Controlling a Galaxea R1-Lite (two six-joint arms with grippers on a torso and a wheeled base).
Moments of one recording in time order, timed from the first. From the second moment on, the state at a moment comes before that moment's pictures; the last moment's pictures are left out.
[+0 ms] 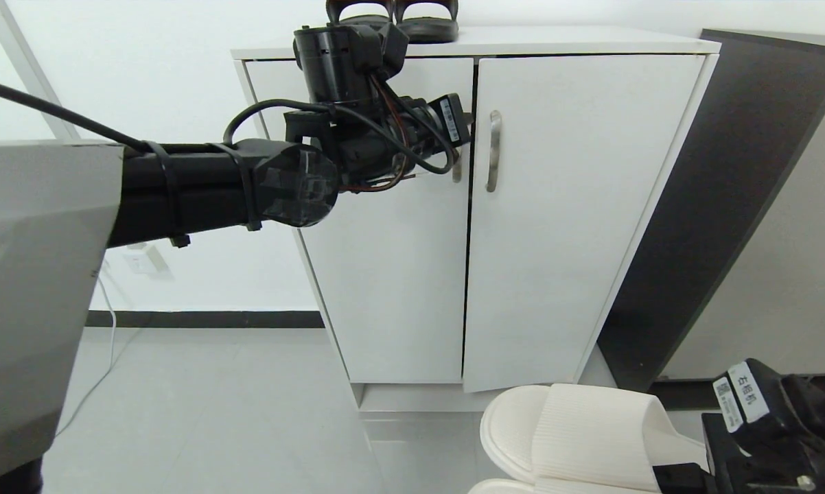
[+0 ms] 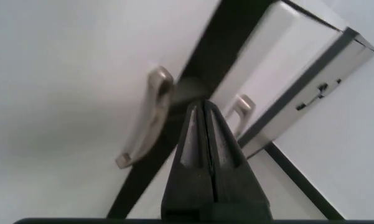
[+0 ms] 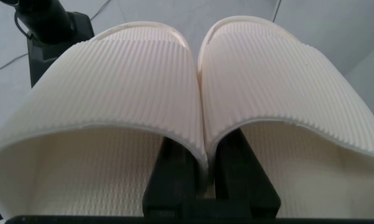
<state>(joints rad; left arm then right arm) -0.57 2.10 -1.94 -0.29 -0.16 -0.32 0.87 1.22 -0.48 -0.36 0.29 -0.13</state>
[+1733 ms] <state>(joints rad) -0.70 1.92 -1.55 -0.48 -0.15 -0.33 0.89 1.22 -0.45 -0.36 0.30 -0.18</state>
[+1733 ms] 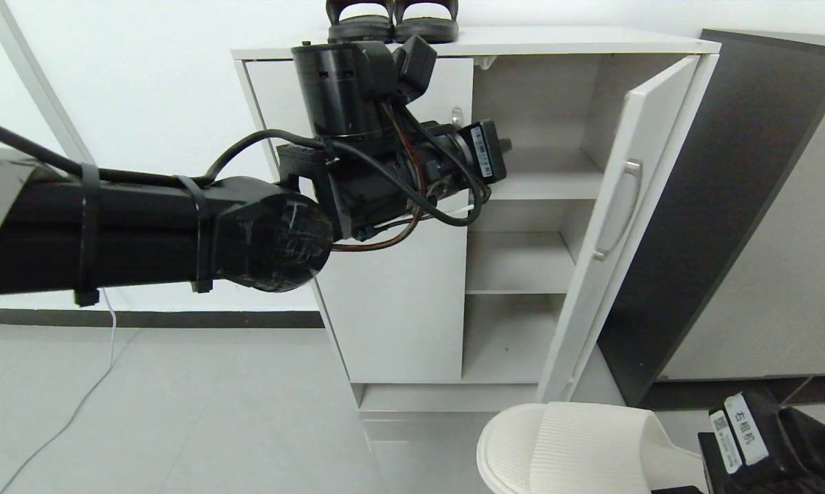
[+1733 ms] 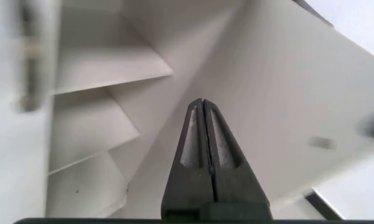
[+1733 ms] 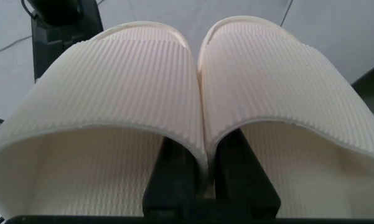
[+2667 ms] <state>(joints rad) -0.63 1.58 -1.14 -0.57 -0.19 -0.36 0.90 1.22 -0.45 -0.39 0.30 -0.17</state>
